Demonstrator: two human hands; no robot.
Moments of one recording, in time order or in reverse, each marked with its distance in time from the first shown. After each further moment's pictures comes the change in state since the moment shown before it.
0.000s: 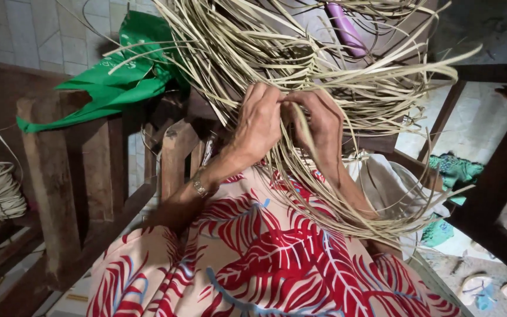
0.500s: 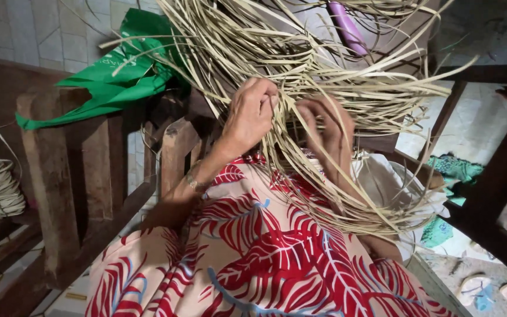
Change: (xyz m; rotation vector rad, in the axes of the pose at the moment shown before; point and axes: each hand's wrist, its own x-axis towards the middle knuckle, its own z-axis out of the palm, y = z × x) left_hand 0.002 -0.025 -0.006 -0.215 -0.118 -0.118; right_hand 0.000 -0.016 -0.020 0.104 -0.008 0.121
